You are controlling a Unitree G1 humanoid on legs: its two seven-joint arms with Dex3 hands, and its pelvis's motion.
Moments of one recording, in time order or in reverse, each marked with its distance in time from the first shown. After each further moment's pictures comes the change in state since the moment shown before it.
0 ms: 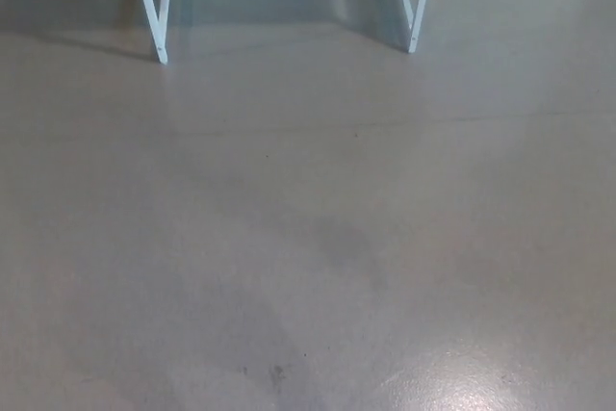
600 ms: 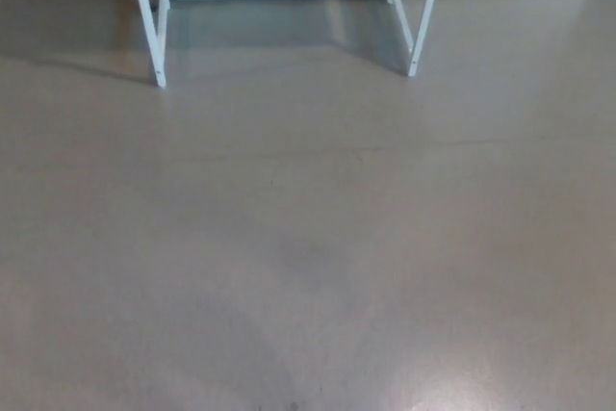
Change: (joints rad) left_arm 0.020 0.041 -0.056 0.037 -0.010 -0.064 -0.001; right_arm 0.042 -0.001 0.005 0.038 -0.001 -0.055 -0.001
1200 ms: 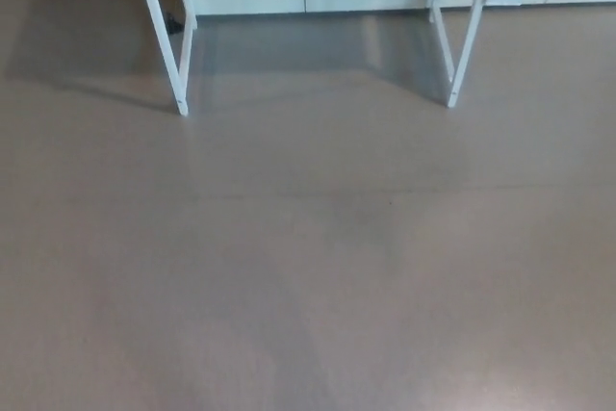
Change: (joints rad) left_arm -0.036 0.003 -0.028 0.008 -0.002 -0.006 -0.005; right_arm -0.013 0.003 -0.013 -0.016 0.003 -0.029 -0.007
